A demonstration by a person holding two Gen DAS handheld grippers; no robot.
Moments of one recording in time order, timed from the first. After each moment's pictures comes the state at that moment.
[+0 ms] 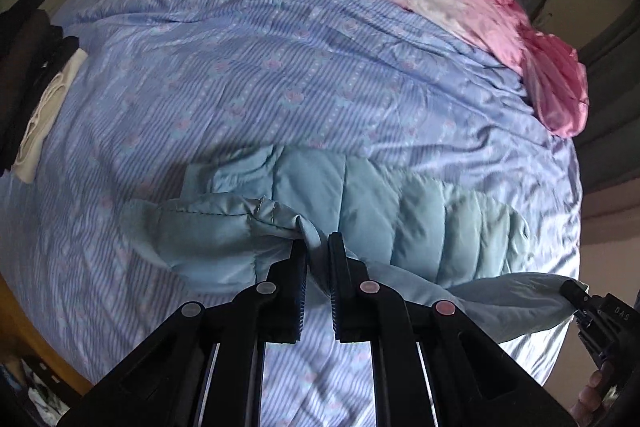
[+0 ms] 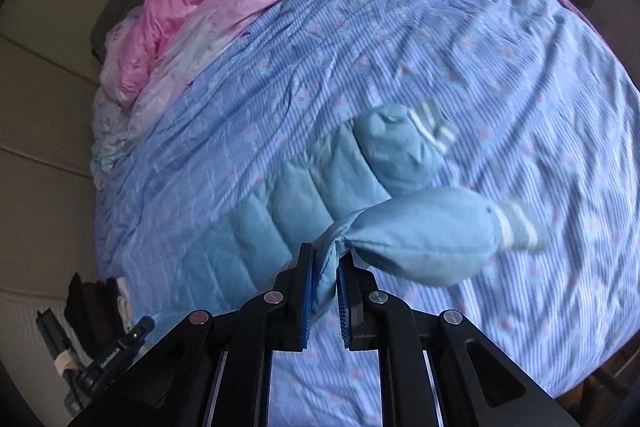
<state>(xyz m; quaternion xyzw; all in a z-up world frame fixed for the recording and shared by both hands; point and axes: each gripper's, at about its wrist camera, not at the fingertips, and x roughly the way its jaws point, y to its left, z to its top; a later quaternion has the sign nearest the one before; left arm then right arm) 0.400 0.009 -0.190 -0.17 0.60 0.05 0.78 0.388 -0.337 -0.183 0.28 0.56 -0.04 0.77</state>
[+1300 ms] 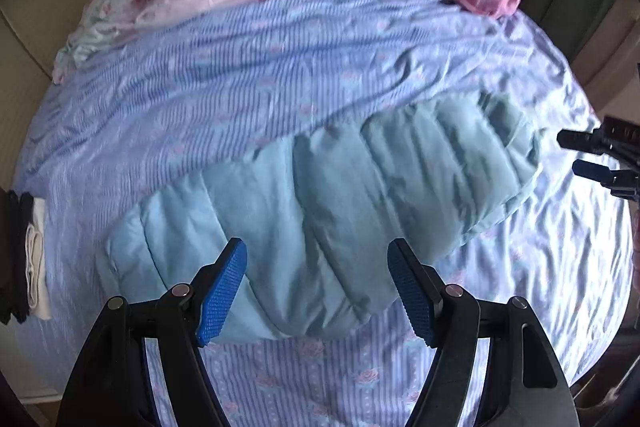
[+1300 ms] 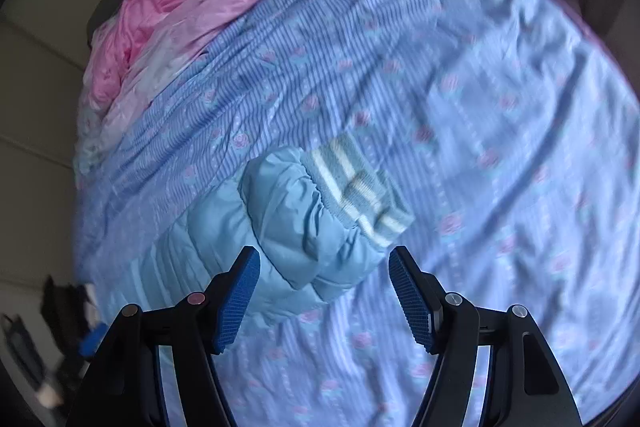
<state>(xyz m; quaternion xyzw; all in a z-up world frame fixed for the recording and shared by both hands) 0.406 -0.120 -0.213 0.06 0.57 -0.05 0.82 0.429 -0.429 -0.246 0.28 0.56 -0.02 0.78</state>
